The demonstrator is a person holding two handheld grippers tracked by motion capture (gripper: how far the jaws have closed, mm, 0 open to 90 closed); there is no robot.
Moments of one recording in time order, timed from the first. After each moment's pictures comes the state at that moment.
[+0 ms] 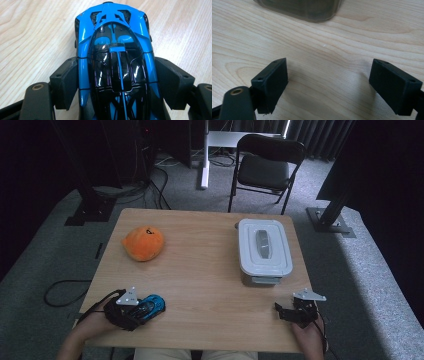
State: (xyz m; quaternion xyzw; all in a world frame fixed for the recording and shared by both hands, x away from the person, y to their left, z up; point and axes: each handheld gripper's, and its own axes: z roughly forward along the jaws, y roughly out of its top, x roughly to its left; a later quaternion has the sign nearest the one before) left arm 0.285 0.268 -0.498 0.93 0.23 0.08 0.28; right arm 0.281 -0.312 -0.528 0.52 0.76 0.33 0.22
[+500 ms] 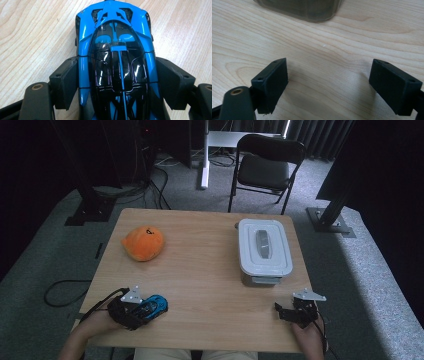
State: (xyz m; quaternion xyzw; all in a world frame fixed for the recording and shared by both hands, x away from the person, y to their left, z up) left arm 0.292 0.260 -0.501 0.93 0.24 0.06 0.28; right arm 0.280 -0.312 -0.528 0.52 0.76 0.33 0.22
